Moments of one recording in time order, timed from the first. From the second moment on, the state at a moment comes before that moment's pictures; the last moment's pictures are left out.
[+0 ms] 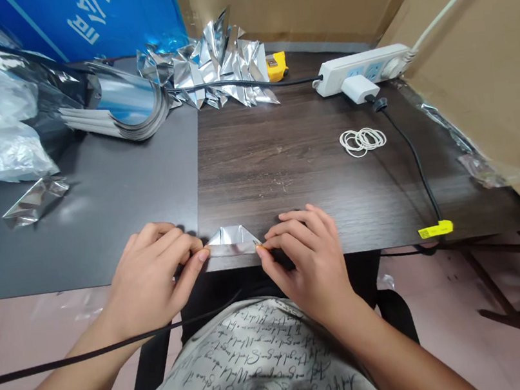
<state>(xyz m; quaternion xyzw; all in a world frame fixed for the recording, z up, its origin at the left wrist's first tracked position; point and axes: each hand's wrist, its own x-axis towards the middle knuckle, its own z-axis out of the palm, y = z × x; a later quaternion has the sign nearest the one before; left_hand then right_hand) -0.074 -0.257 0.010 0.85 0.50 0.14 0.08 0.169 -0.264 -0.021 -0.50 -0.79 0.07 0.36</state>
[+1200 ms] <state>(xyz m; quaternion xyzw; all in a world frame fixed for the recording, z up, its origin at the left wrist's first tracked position) -0.063 -0.254 0.009 0.78 0.57 0.21 0.14 0.170 -0.249 -0.001 -0.47 -0.81 0.24 0.24</state>
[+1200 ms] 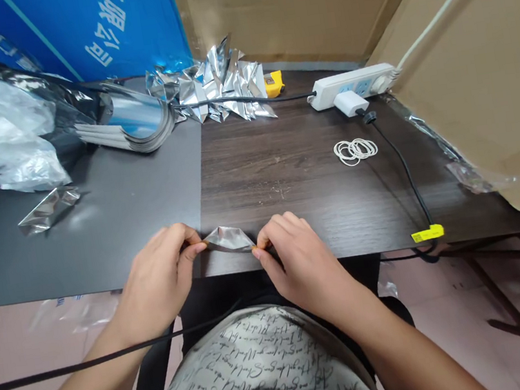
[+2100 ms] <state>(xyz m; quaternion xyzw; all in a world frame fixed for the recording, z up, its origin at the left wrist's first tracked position) -0.045 -0.070 0.024 0.68 0.51 0.31 0.43 0.168 -0.061 0.008 -0.46 -0.64 0.48 0.39</state>
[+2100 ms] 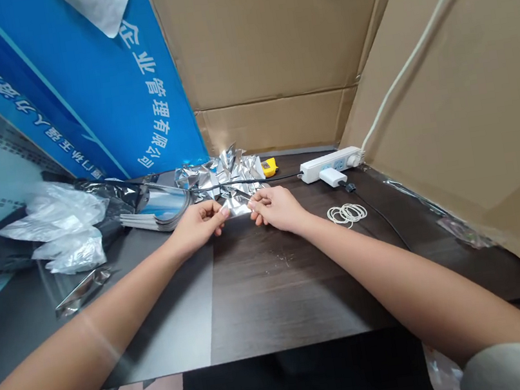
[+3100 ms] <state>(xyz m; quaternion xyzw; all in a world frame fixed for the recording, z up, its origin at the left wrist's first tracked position) -0.042 -0.082 0.003 0.69 0.43 0.26 0.52 0.173 -0.080 -0.007 -0.34 -0.60 0.67 0.28</state>
